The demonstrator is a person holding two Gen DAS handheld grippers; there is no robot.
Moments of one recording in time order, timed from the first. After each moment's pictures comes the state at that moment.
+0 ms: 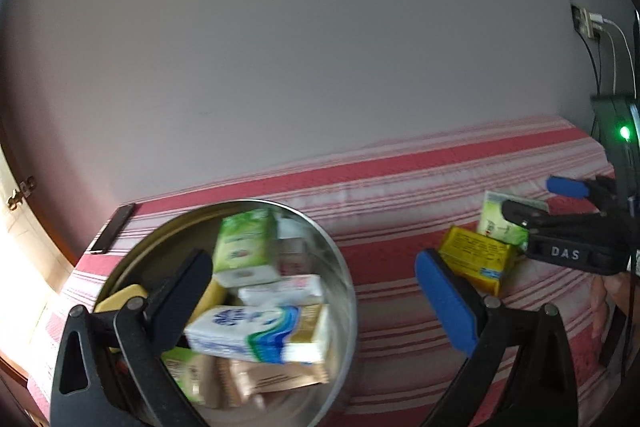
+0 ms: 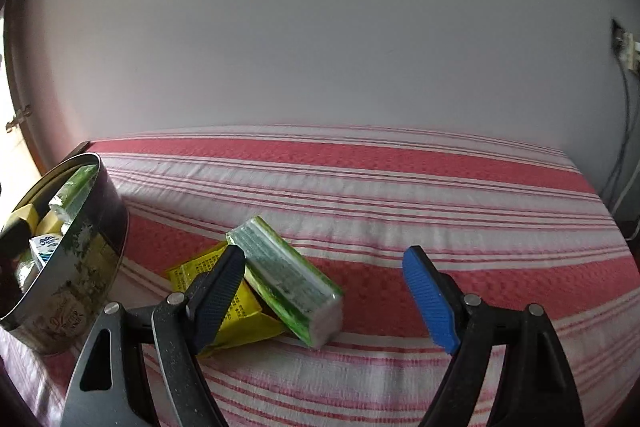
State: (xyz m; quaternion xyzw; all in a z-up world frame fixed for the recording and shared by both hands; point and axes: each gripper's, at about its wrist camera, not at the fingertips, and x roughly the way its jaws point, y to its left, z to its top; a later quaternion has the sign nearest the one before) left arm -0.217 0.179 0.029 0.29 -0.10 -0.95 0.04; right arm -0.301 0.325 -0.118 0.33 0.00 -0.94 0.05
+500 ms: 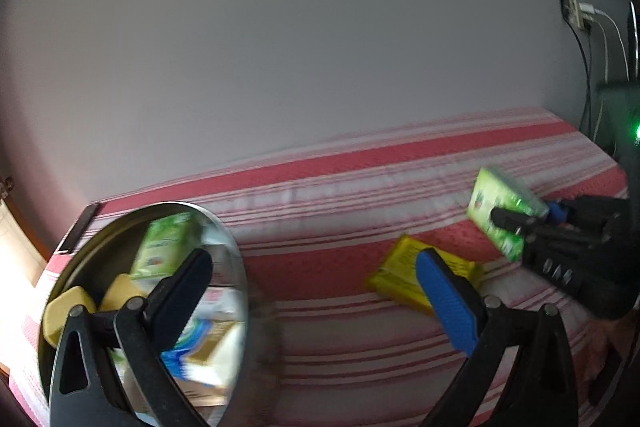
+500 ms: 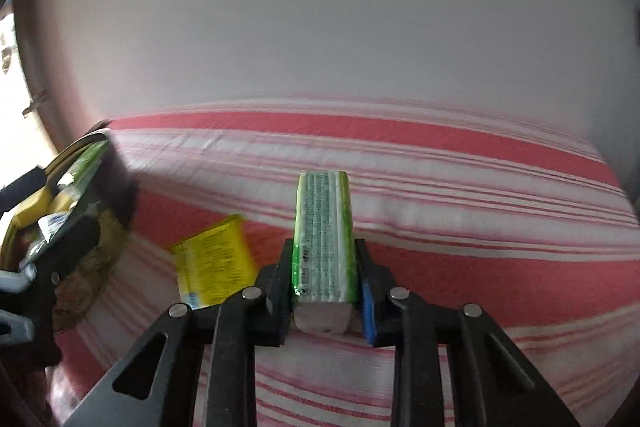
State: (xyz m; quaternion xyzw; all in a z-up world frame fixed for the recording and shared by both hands) left arm -0.248 0.227 0.001 0.31 -0.10 -0.95 0.01; right arm -0.300 0.349 -0.127 0.35 -0.03 -0.93 0.05
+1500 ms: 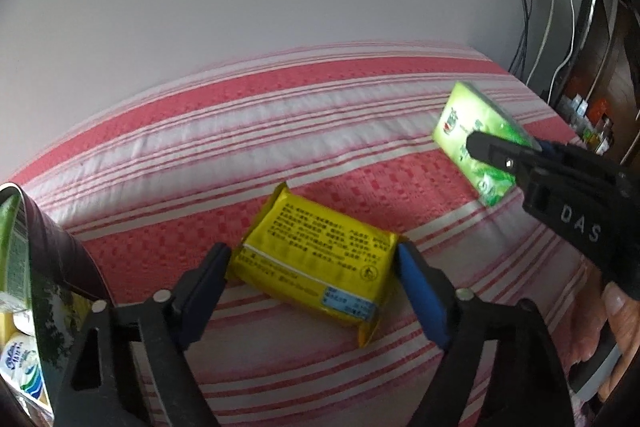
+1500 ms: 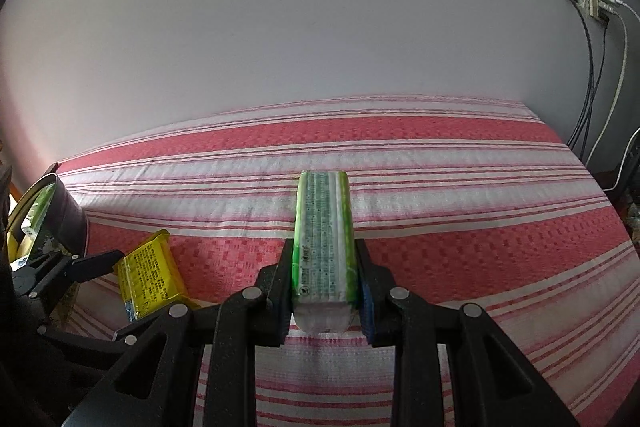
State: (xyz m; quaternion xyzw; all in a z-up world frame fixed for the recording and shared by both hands) left arm -0.280 0.261 -0.050 0.42 -0.07 -0.89 -0.16; right arm -0.294 0.369 -0.129 0.35 -0.05 -0.93 -0.03
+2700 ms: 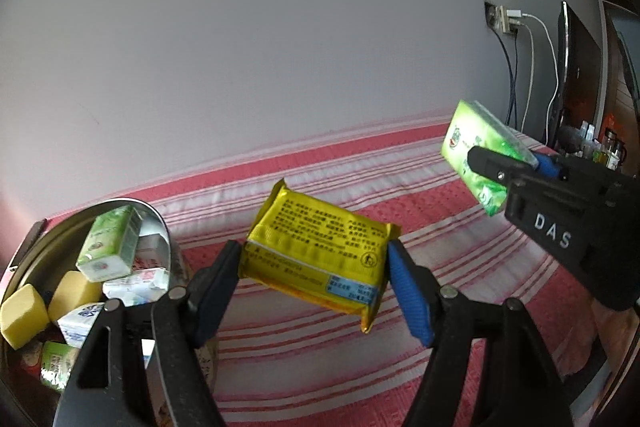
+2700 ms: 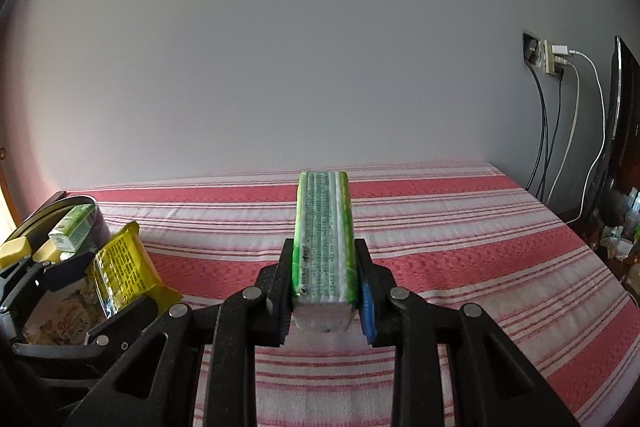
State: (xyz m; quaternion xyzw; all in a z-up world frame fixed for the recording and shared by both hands) left arm -0.190 0.235 -0.007 0.26 -0.08 -0.95 -0.12; right arm -0.221 0.326 -0.105 0.21 -0.03 -0.97 -0.06
